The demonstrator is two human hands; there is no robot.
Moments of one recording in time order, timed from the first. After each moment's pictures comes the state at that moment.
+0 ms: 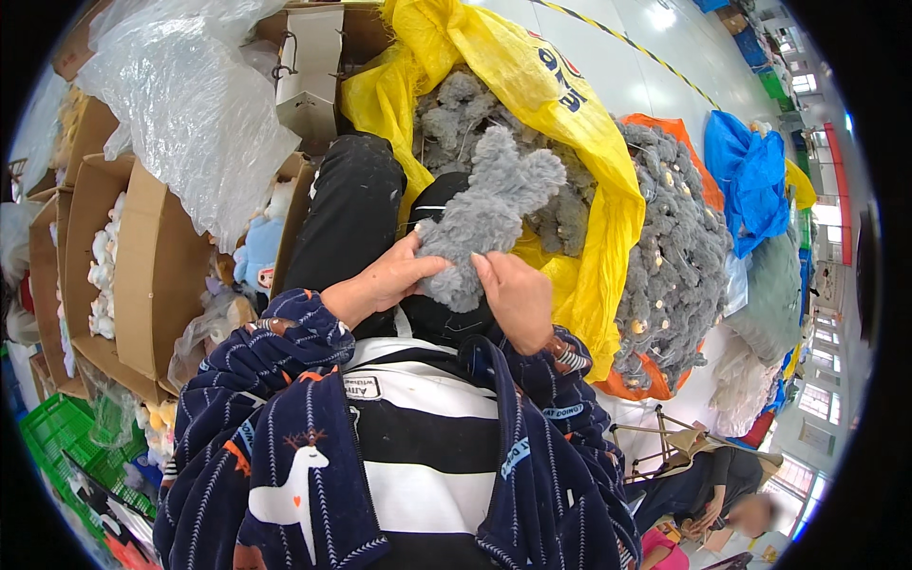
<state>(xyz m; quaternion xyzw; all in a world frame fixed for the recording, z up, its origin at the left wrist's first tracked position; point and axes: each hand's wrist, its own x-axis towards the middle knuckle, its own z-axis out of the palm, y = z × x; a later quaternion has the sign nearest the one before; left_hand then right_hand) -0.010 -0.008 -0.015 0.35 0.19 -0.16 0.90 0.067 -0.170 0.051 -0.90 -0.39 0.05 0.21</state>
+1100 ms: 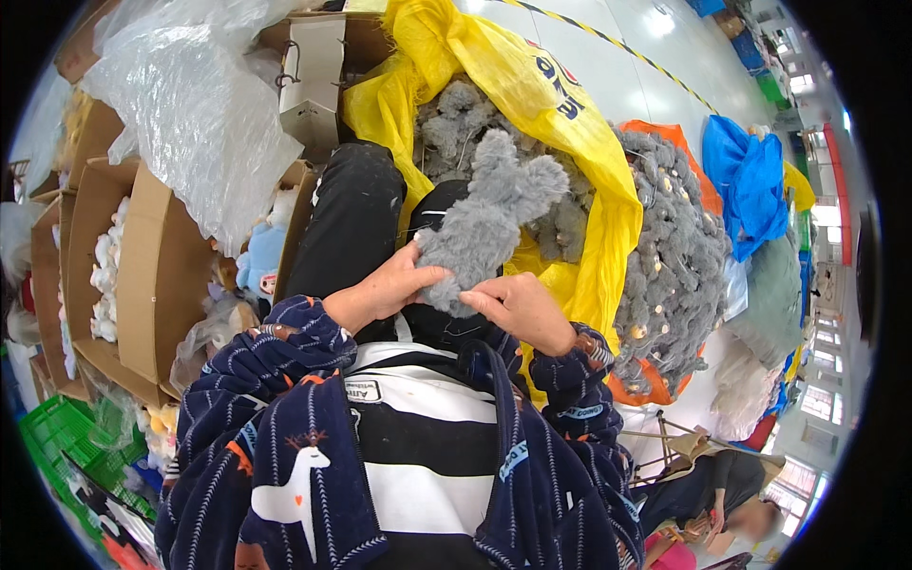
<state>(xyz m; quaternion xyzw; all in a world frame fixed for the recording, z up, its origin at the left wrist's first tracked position) -0.015 -0.006 -0.007 0.36 0.17 -0.18 0.90 0.082 -0.178 0.069 -0.84 -0.42 0.22 0.26</state>
